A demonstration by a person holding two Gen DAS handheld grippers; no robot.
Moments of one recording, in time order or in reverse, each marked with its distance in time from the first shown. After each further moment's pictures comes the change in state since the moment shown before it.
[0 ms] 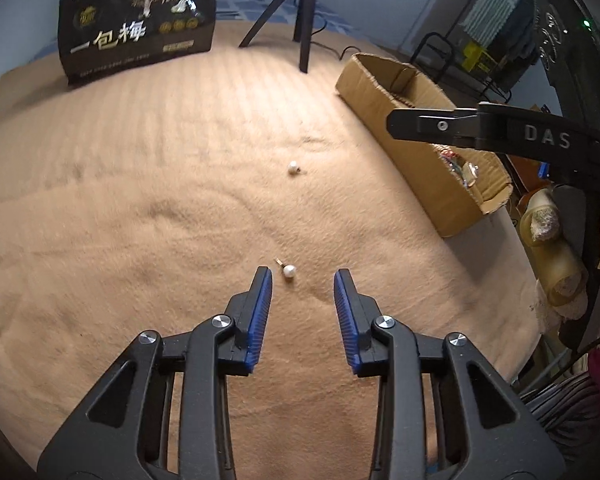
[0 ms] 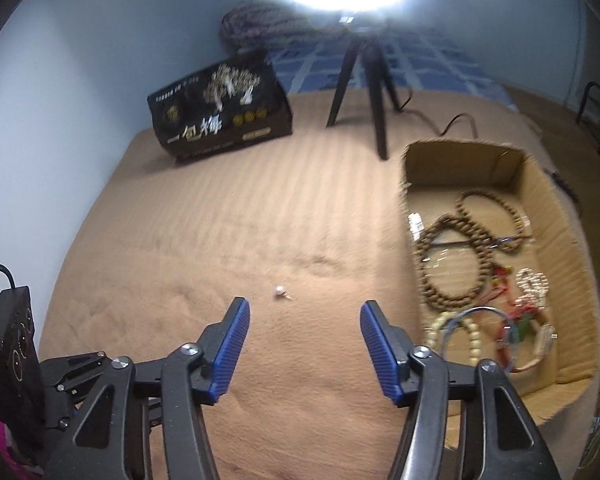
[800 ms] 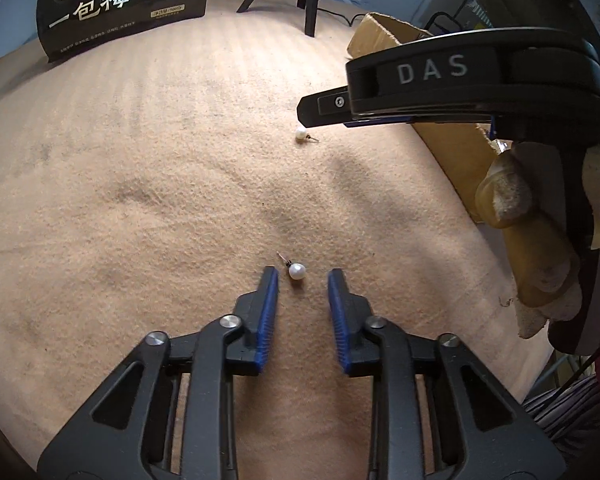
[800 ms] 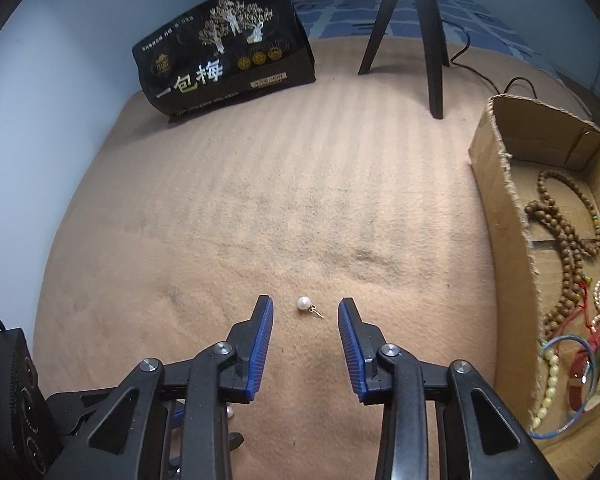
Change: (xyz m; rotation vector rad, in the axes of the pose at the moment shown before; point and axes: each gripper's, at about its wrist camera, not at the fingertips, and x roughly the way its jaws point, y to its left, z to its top) left arm 0.046 0.002 0.000 0.008 0.074 0.019; right arm 0.085 0.018 0.012 -0.015 0.131 0.033
